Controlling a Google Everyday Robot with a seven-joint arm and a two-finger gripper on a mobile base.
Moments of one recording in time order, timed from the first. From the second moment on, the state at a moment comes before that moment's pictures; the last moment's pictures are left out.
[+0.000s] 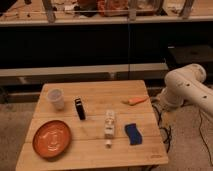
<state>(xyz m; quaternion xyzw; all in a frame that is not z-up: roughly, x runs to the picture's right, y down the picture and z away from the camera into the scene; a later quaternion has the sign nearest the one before) 0.284 0.106 0.684 -0.28 0.02 0.02 0.96</state>
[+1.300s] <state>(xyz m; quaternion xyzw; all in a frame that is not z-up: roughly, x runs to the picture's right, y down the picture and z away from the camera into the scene) 0.268 0.089 0.701 -0.24 0.01 -0.01 0.97</state>
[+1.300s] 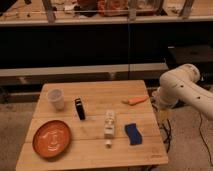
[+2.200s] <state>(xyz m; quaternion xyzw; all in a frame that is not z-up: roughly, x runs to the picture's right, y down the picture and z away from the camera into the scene) 0.255 0.079 0.711 -0.22 0.01 -0.03 0.98</state>
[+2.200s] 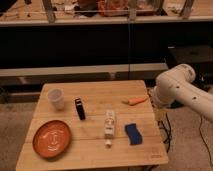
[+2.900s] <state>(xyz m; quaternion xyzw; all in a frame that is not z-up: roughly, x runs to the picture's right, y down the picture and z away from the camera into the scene) 0.243 0.071 0.718 -0.20 0.00 -0.04 0.98</state>
